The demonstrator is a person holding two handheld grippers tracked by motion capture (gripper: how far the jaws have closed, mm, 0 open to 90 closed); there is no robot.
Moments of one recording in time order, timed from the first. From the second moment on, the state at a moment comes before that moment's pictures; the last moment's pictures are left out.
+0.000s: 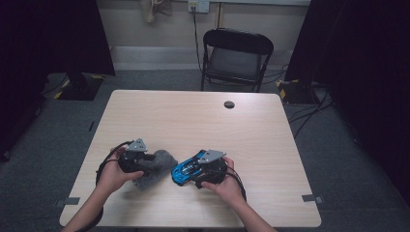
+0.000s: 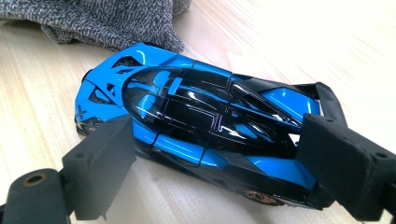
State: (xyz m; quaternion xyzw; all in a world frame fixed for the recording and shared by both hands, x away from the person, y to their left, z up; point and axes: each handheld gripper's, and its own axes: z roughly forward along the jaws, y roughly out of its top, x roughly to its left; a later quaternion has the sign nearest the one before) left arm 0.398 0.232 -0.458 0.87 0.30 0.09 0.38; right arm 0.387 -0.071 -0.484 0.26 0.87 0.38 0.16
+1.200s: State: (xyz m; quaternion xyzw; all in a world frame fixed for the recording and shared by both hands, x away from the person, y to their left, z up) left arm 0.367 0.248 -0.495 0.87 0.31 0.12 0.36; right arm 0.385 -0.070 -0.482 0.26 0.88 0.37 0.16
